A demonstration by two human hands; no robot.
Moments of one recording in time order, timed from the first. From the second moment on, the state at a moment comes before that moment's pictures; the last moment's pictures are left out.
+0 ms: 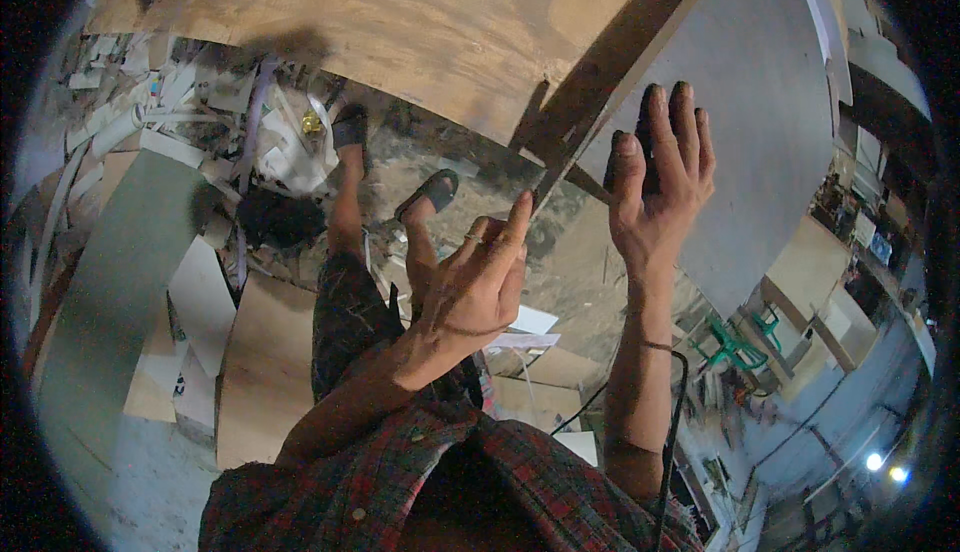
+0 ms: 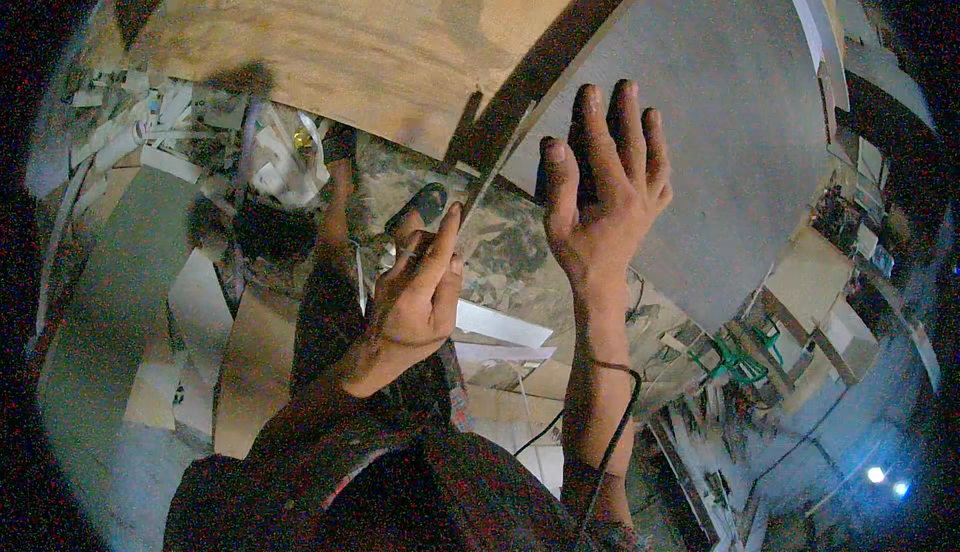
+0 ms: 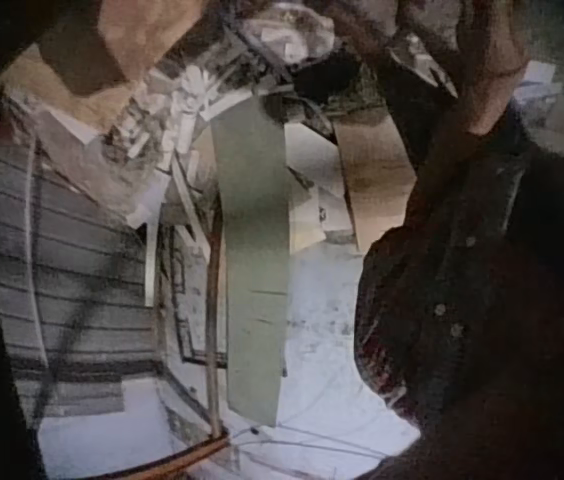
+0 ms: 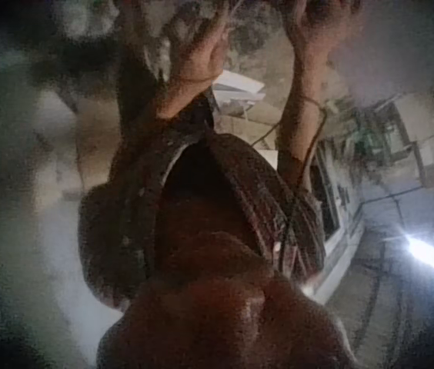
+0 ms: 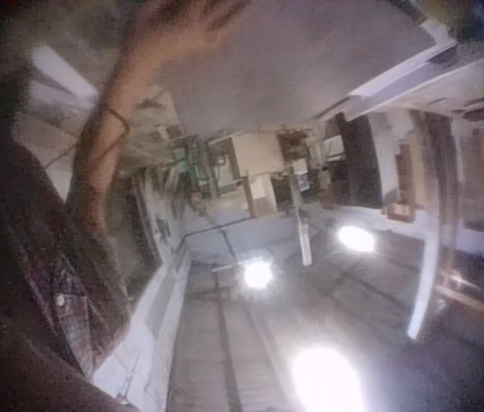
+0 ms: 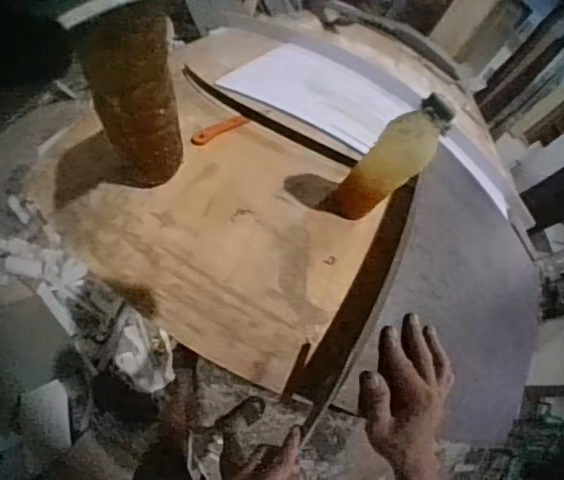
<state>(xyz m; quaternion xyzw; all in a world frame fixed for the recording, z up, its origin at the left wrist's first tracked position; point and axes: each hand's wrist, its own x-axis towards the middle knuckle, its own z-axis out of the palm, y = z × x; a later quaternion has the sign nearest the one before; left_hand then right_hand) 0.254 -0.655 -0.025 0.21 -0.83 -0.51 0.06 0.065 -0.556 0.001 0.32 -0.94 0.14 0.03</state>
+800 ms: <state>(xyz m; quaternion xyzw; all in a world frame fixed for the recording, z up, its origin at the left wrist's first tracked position) 0.235 -0.716 -0.044 0.27 -0.79 -0.54 0.10 0.083 -0.541 0.009 0.38 -0.92 0.11 0.02</state>
